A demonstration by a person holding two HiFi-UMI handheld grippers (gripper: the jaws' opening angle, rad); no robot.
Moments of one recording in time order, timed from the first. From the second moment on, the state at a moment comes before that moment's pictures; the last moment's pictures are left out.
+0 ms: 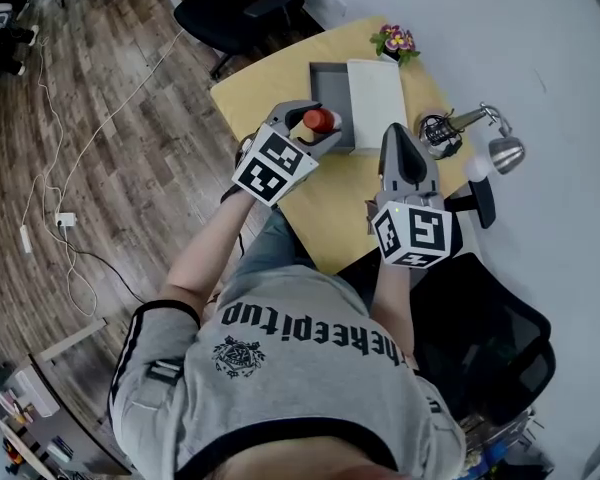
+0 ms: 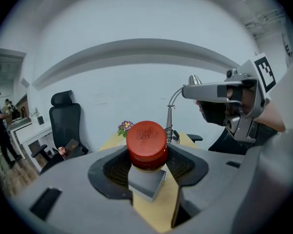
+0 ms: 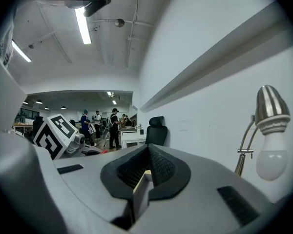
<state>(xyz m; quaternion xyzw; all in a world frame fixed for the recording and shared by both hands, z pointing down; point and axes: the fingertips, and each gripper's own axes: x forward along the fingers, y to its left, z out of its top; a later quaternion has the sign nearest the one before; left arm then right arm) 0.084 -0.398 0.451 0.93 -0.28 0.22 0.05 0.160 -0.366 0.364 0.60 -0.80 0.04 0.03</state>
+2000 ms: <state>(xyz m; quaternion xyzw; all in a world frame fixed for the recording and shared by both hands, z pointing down) 0.020 -0.319 0.298 0.89 -0.44 -0.05 -0.01 0.180 -0.280 0.292 0.62 -0.78 -0.05 -0.01</state>
